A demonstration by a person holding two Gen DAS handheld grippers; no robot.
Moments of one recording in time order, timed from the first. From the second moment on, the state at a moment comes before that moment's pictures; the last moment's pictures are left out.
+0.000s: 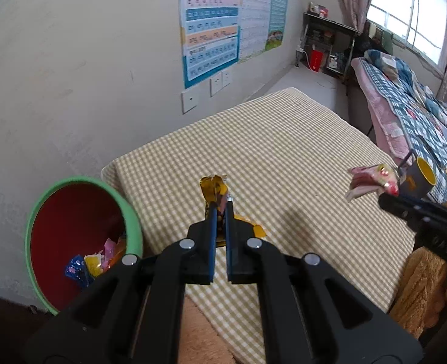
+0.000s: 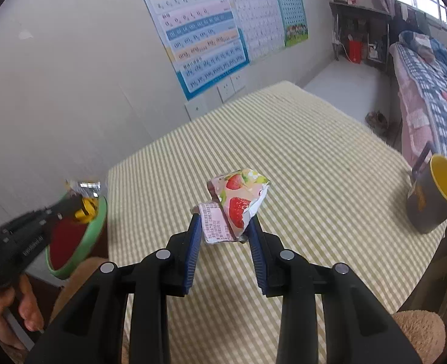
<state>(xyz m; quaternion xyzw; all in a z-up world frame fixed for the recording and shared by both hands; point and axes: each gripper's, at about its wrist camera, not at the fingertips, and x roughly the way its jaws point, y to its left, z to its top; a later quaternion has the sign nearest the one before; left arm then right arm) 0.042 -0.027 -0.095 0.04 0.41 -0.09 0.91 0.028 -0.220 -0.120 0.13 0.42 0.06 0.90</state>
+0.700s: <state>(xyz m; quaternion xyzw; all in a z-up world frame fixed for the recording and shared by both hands) 0.040 0.009 -0.096 0.00 0.40 -0.08 0.91 0.030 -0.165 -0.085 0.11 0.40 0.10 0.90</state>
